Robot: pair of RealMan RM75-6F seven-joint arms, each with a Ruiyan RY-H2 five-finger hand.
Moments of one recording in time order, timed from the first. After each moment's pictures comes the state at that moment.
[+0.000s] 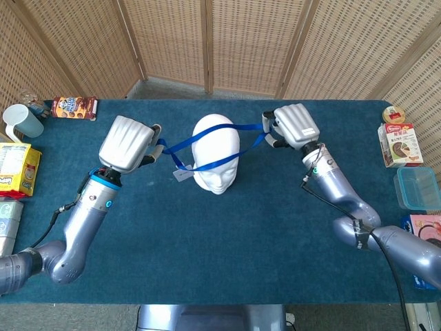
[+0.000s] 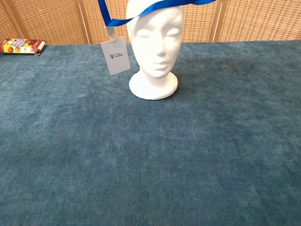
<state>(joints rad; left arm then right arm) -0.92 -1.20 -0.29 -1.81 1.03 1.22 0.72 0.97 -1.31 0.33 -1.25 -1.19 0.83 0.10</state>
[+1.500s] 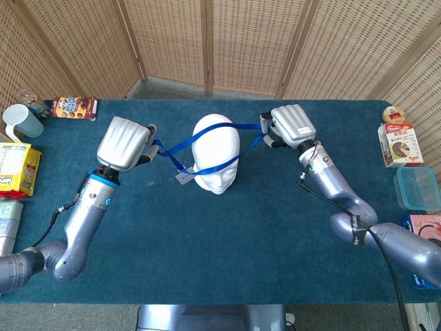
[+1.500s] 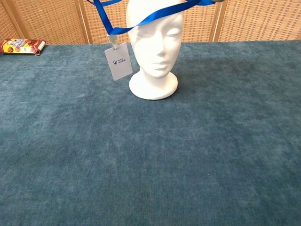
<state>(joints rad) -0.91 -1.22 -0.28 -1.77 1.00 1.21 0.74 1.00 -1.31 0.34 -1.25 -1.13 0.75 0.06</state>
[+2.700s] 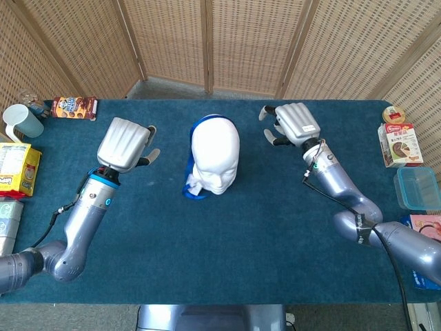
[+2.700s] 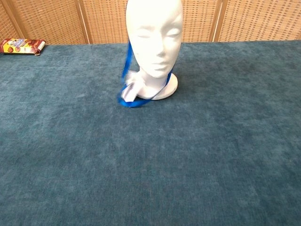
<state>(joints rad) -0.91 -1.21 -0.28 -1.78 0.97 1.20 0.75 1.00 -1.29 0.34 -1.25 -1.12 0.73 0.09</state>
